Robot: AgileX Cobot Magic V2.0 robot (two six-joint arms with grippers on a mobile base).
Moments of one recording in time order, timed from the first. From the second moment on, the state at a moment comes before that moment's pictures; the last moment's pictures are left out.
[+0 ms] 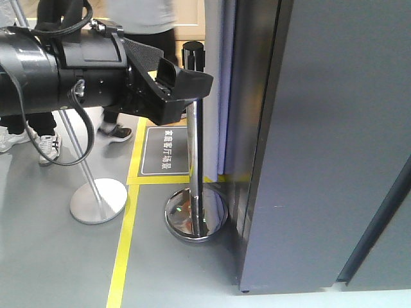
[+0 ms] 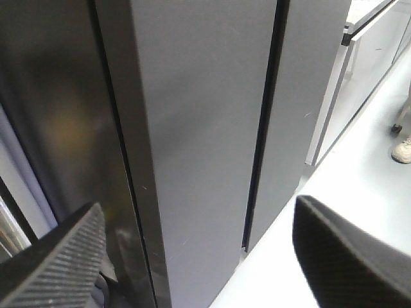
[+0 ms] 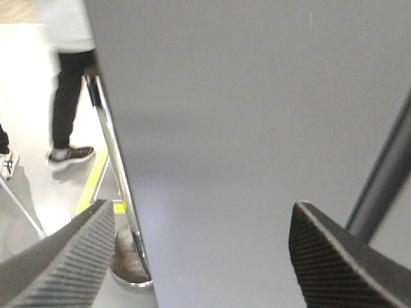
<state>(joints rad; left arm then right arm) -0.60 1.30 -1.30 -0.49 0.48 0.42 -0.17 0.89 -1.10 0.31 0.68 -0.25</state>
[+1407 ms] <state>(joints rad) -0.32 0.79 -0.69 -0.33 0.25 0.34 -0.07 0.56 -0.68 0.32 0.56 -0.38</state>
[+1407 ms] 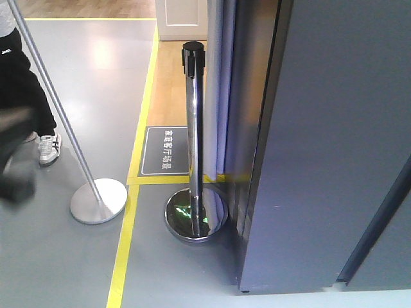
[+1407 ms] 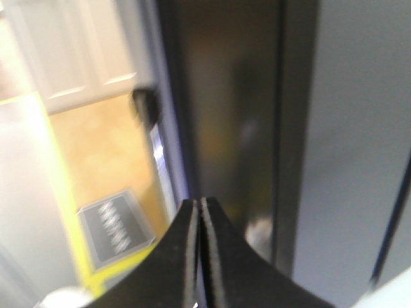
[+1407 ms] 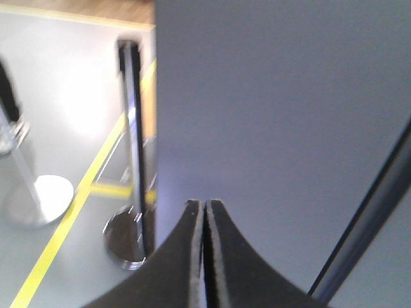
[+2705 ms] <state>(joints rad) -0.29 0.44 -0.26 -0.32 -0.02 0.33 -0.04 0.33 -0.35 0.34 0.37 -0.39</state>
